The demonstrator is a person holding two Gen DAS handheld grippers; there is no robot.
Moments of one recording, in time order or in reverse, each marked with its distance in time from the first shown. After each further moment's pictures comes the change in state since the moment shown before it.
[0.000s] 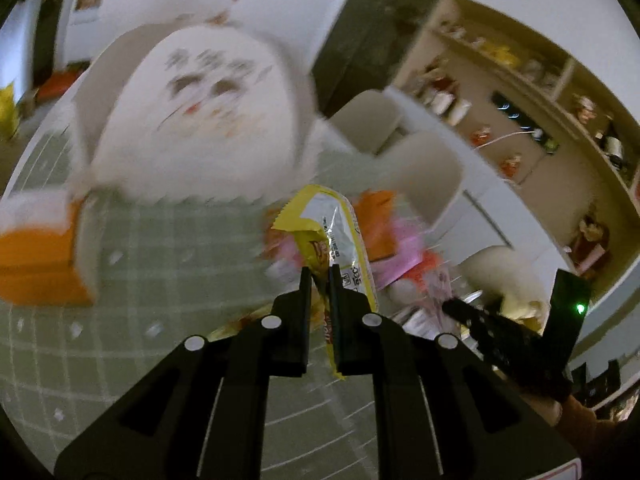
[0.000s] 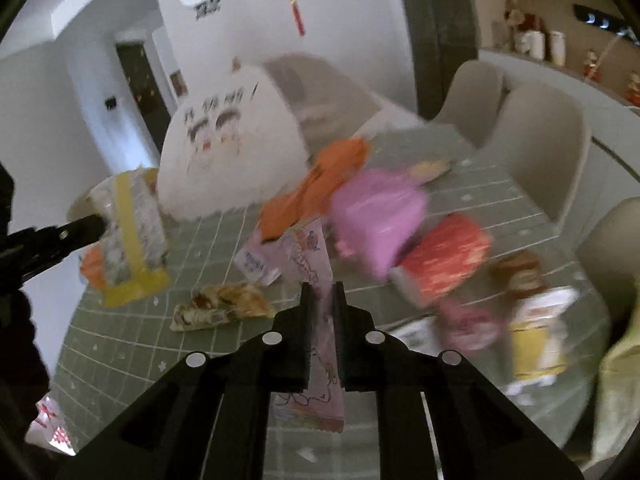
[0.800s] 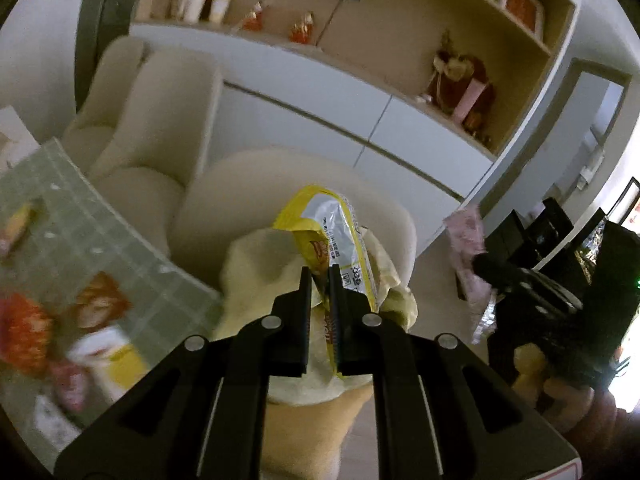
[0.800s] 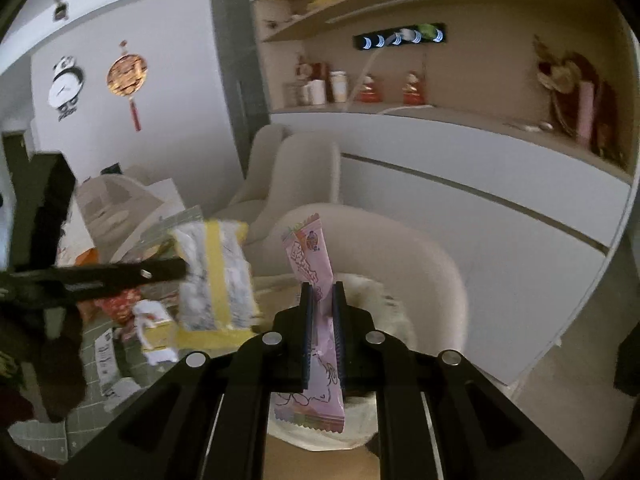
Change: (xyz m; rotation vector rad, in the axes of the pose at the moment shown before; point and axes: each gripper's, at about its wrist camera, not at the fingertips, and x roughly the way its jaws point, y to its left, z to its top) left arm 0.208 -0.427 -0.086 0.463 0.337 -0.442; right arm -0.258 -0.312 -0.074 0.252 -0.251 -0.460
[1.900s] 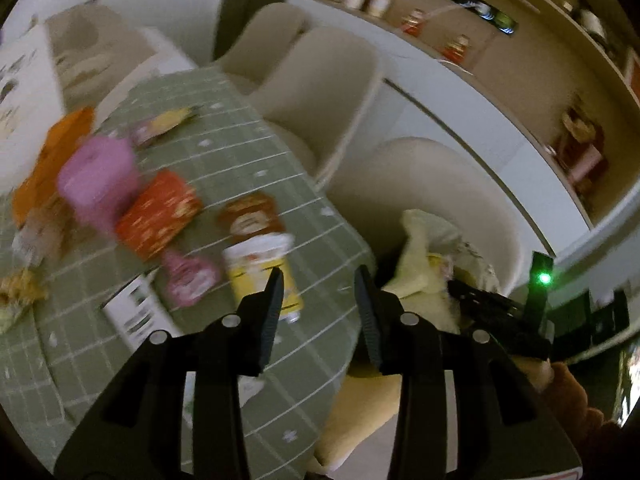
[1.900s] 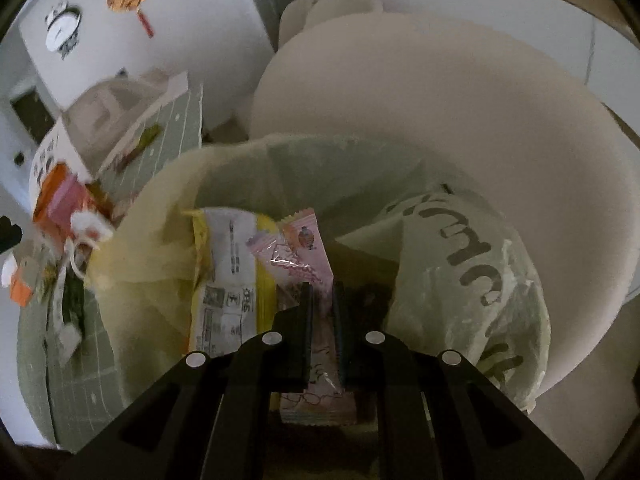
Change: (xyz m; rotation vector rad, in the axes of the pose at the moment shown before) left arm -0.088 0.087 -0.061 -0.380 -0.029 0.376; right arm 0.194 0.008 -0.061 -0.062 0.460 0.171
